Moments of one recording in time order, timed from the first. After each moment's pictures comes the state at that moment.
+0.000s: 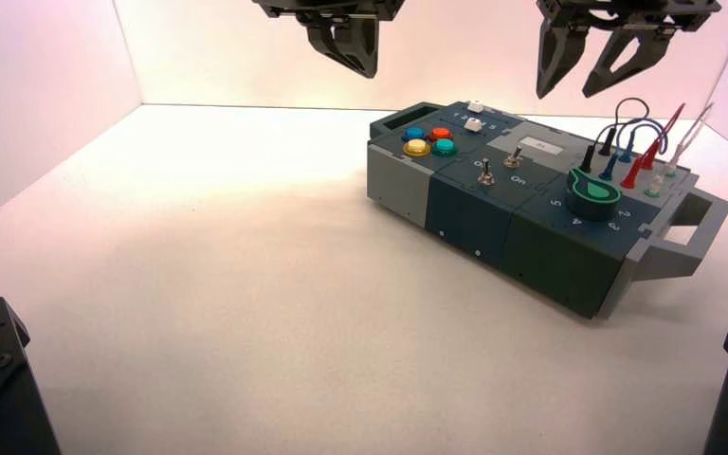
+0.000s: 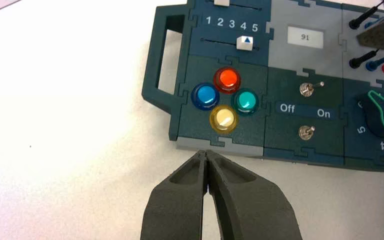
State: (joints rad) left arm -0.70 -0.01 0.59 -0.17 0.40 0.08; right arm 0.20 -0.24 0.79 0.05 0.59 0.02
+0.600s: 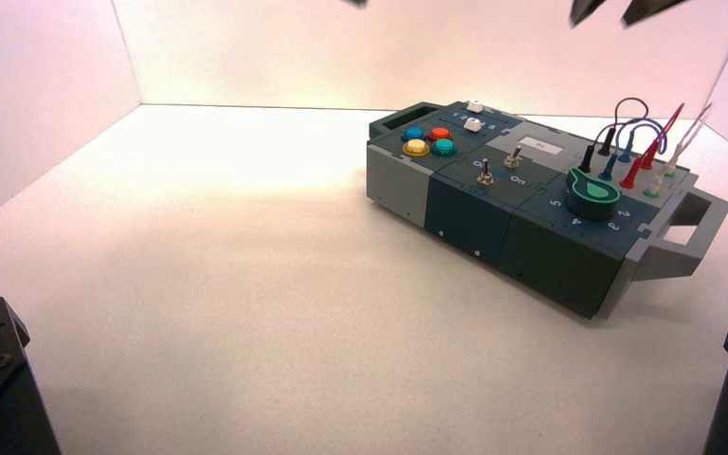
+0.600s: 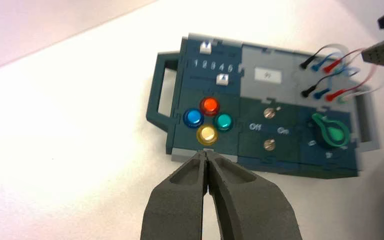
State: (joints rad) left arm -0.69 -0.26 0.60 -0.17 0.48 0.06; right arm 0.21 -0.57 0.80 0.05 0.74 0.02
